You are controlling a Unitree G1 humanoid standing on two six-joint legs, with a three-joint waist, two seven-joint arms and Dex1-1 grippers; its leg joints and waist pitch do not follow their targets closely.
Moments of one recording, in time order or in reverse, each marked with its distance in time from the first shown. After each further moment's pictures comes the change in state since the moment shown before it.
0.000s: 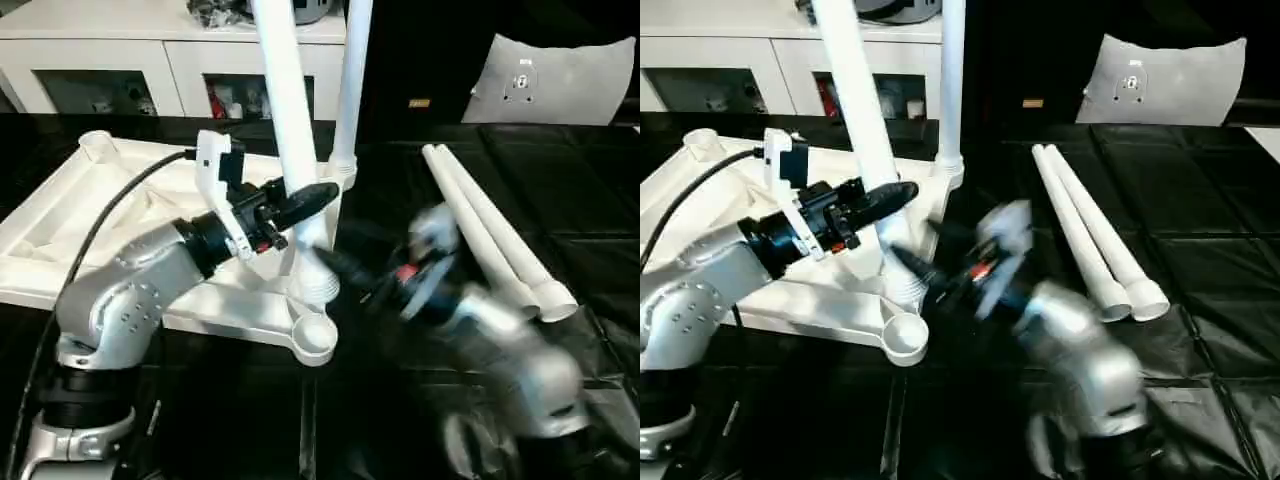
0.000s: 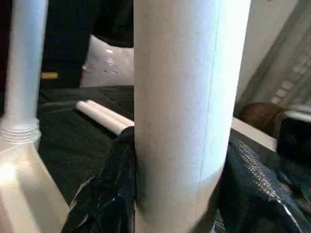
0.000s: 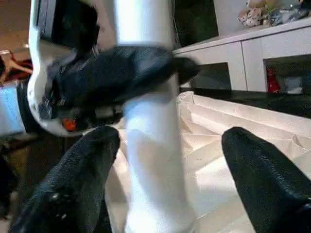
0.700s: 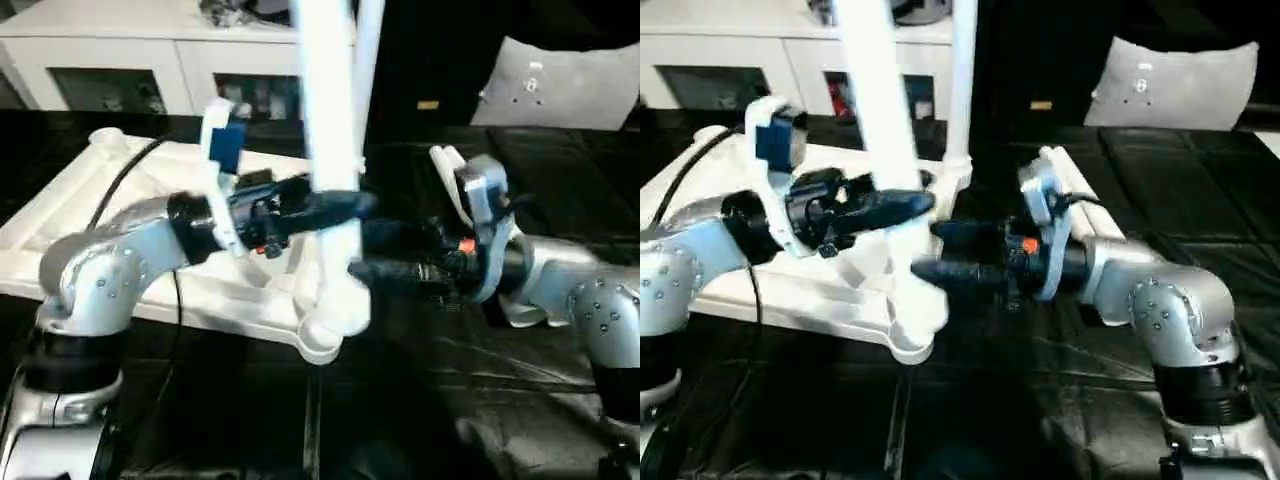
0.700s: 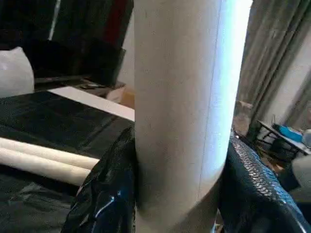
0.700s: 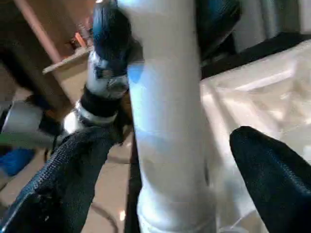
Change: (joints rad) left arm -0.137 0.068 -0.031 0.036 -0.170 0.102 -0.340; right arm -0.208 -0.297 0.004 0.033 0.252 0.381 0.372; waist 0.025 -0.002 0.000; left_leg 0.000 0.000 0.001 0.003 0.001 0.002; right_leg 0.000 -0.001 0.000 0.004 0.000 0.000
